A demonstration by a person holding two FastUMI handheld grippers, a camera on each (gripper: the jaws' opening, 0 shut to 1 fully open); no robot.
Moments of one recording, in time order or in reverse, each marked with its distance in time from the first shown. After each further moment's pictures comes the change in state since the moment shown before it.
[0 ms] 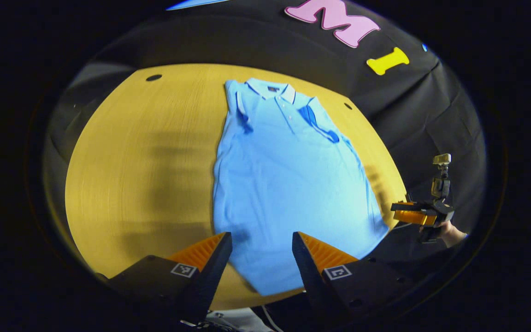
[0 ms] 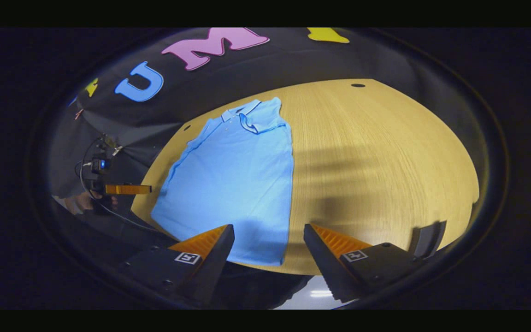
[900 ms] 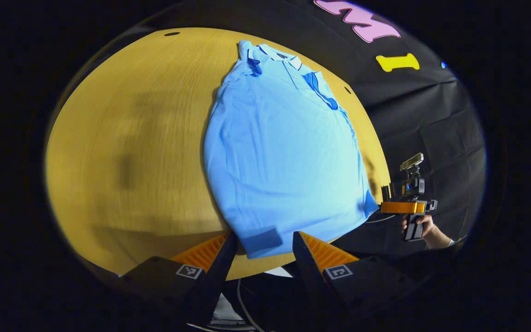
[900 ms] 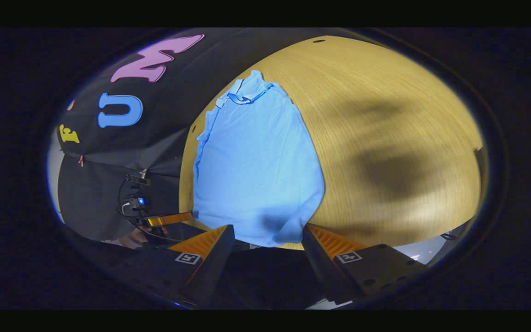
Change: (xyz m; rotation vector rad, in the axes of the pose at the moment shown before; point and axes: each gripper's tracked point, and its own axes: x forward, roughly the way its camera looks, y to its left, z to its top) left arm 0.013 -0.017 -0.065 -0.158 0.123 -0.146; right arm 0.020 0.052 -0.043 0.373 0.175 0.241
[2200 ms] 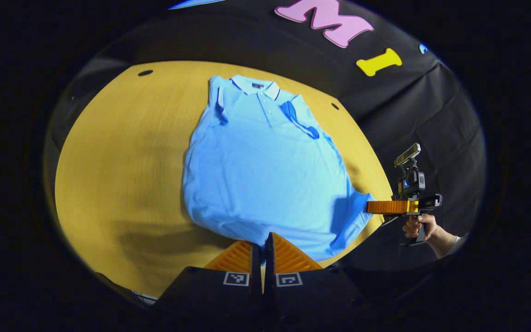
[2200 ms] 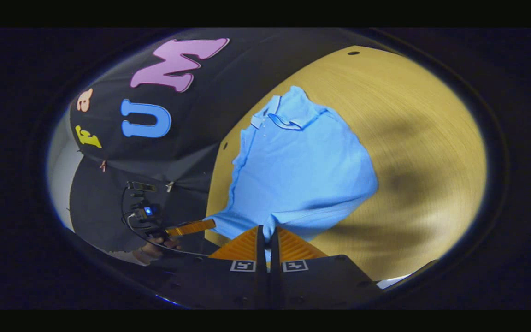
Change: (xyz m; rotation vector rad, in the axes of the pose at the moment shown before) left arm -0.022 -0.055 0.095 0.171 -0.228 0.067; right arm 0.022 0.083 0.085 -0.092 -0.155 0.179
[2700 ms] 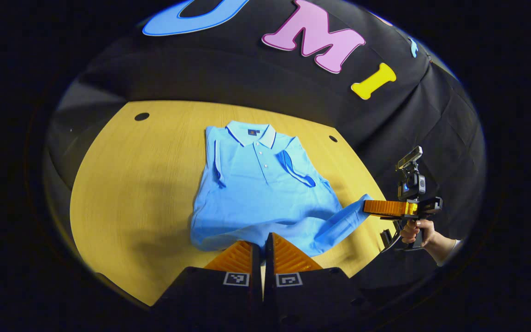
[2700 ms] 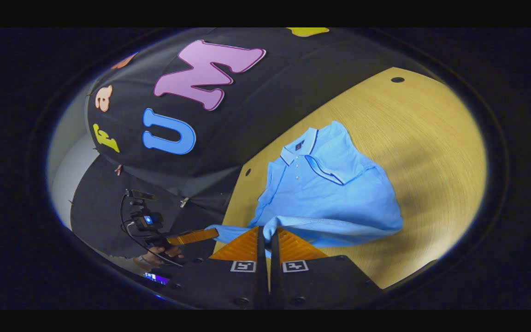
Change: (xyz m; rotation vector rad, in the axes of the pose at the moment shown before) left arm -0.008 -0.005 0.094 0.045 -0.171 0.041; right arm 0.024 0.043 0.099 -0.106 -0.151 0.096
